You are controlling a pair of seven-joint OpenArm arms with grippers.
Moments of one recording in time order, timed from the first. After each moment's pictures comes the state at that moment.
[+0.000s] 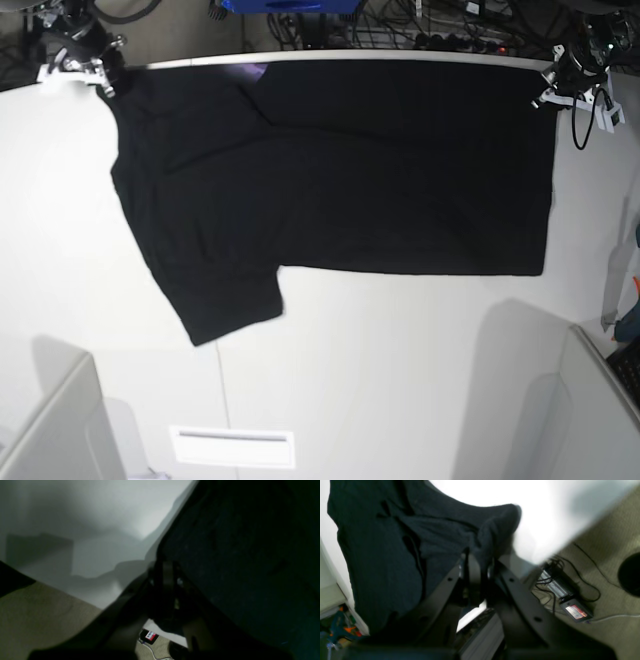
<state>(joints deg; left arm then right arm) 34.6 -14.6 -37.6 100.9 -42.2 2.0 54.9 -31.9 -2.7 45.8 96.0 55.0 5.1 -55.8</state>
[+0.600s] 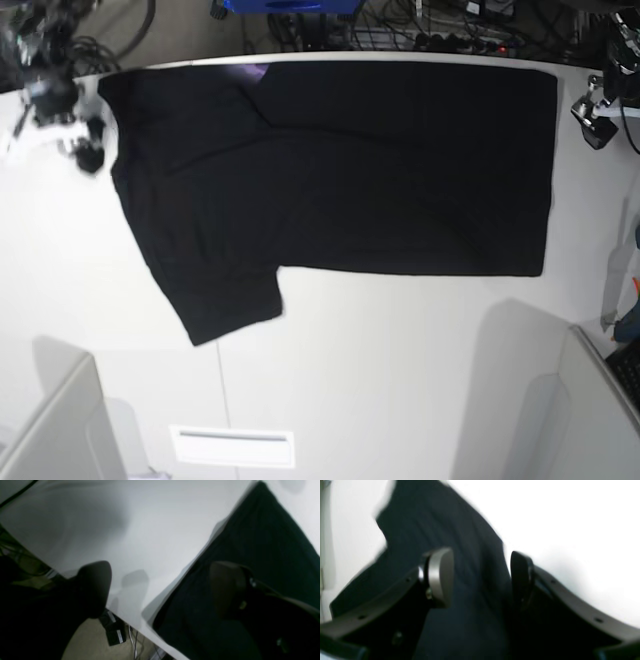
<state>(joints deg) 31.1 -11.3 -55.6 112.3 -43.2 1.9 59.3 -19.3 2.5 41.7 108.8 43.9 12.2 -56.7</state>
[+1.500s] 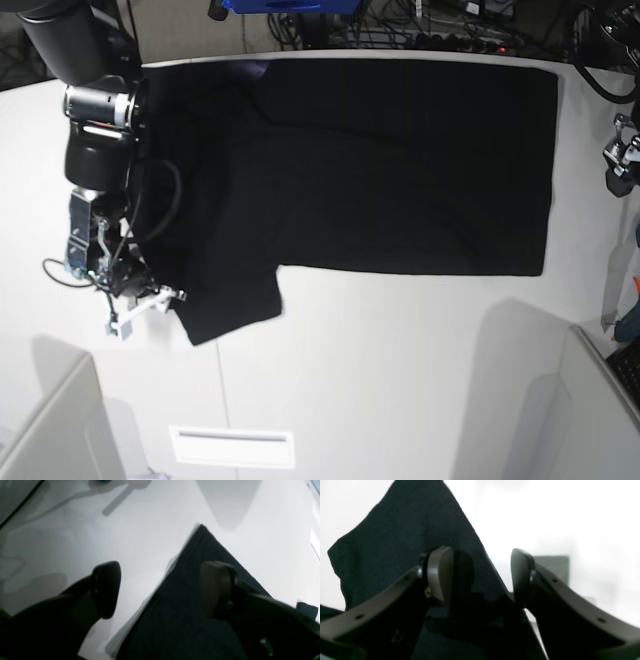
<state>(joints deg) 21.0 -19.2 -57.5 109.7 -53.2 1.9 67.8 27.3 11.5 11.4 45.3 18.6 13.0 -42.4</state>
